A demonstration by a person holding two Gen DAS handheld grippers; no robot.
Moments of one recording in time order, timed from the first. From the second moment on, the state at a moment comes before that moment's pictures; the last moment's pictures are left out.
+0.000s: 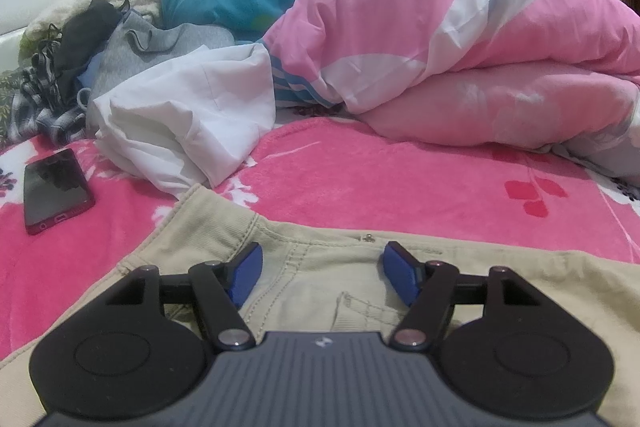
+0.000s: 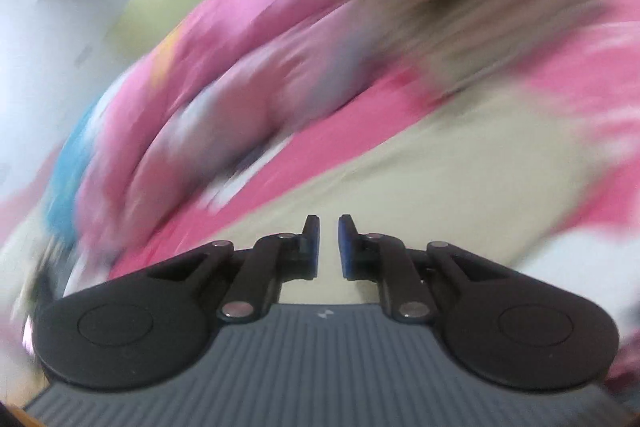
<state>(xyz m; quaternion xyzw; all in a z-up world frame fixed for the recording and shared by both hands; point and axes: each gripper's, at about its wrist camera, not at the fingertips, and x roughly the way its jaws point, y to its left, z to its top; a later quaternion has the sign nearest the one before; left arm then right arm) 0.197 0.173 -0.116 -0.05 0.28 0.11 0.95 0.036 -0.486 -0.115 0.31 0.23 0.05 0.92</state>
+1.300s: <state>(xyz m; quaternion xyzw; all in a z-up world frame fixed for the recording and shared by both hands) 0.188 0.191 -0.119 -0.12 0.25 0.05 0.96 0.000 -0.044 -0.055 -0.14 0.31 0.37 0.86</state>
